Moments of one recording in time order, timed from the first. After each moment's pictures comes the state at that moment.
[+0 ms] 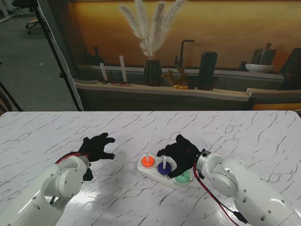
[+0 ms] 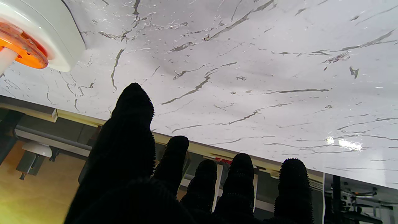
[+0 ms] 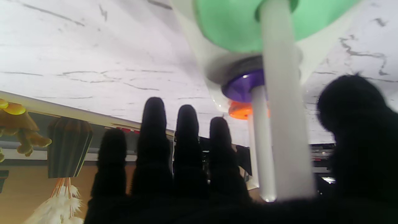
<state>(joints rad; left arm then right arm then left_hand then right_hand) 1.58 -1.05 -1.24 -1.67 0.82 0.17 -0.22 -1.39 -1.01 0.98 -1.54 -1.11 -0.32 0.08 1.05 -0.31 0.08 0.01 0.47 0.25 0.14 0.42 0.28 0.27 0.06 0.33 0.25 0.30 0.15 0.44 -0.09 0.53 0.61 0.63 0.16 -0.63 0.80 -0.07 0.42 -0.06 0.38 0.38 0.60 -0.02 0.51 0.48 0.71 0.01 0.36 0.48 0.06 0.14 1.00 0.66</state>
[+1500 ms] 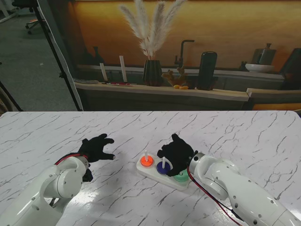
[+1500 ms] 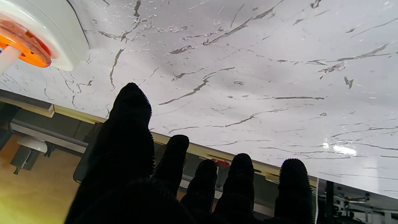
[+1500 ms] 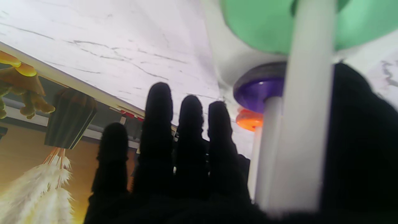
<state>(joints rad) 1.59 -1.05 -1.25 -1.67 0.79 0.18 -0.21 -1.33 -0.99 0.84 -1.53 -1.29 -0.18 -0.02 1.05 -0.30 0.05 0.01 0.48 0.25 0.15 0.42 0.28 0.27 0.06 0.33 0.25 0.30 0.15 0.44 -0.09 0.53 0.61 0.63 0.26 -0.68 0.80 -0.05 0.52 -0.09 0.59 0.62 0.67 -0.07 0.83 0.69 0.78 -0.04 0.75 0.61 0.13 0.13 1.11 0.76</state>
